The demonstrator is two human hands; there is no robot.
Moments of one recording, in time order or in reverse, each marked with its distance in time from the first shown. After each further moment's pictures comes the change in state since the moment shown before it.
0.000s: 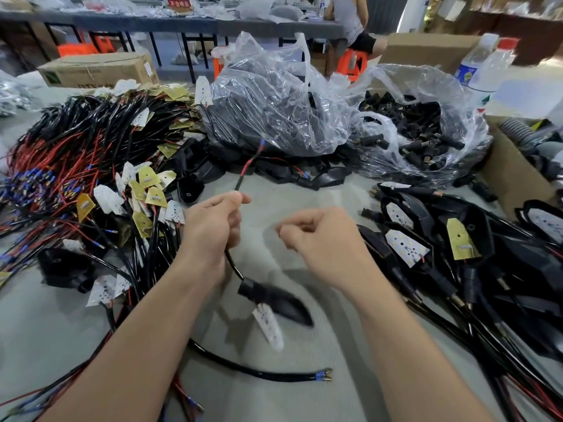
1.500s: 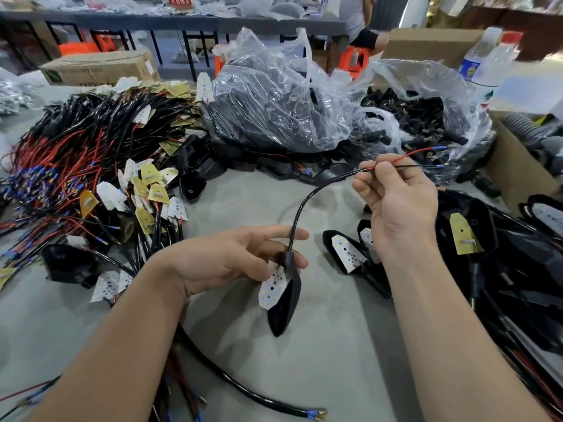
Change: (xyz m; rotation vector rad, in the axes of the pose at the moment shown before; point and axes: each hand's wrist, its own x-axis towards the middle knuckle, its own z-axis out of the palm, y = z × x) left_hand -0.015 0.012 -0.022 0.314 -1.005 -0.328; right_hand 0.030 0.014 -0.053 1.075 0.570 0.007
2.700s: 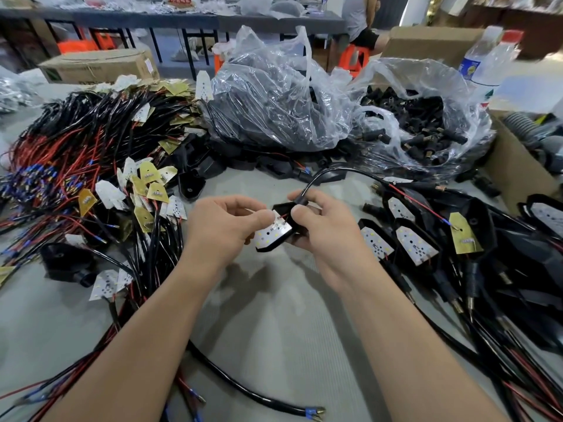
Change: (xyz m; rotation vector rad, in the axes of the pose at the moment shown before) left_hand 0.025 -0.003 0.009 0.149 1.037 0.292; right_hand -0.049 0.045 0.024 -0.412 -0.359 0.330
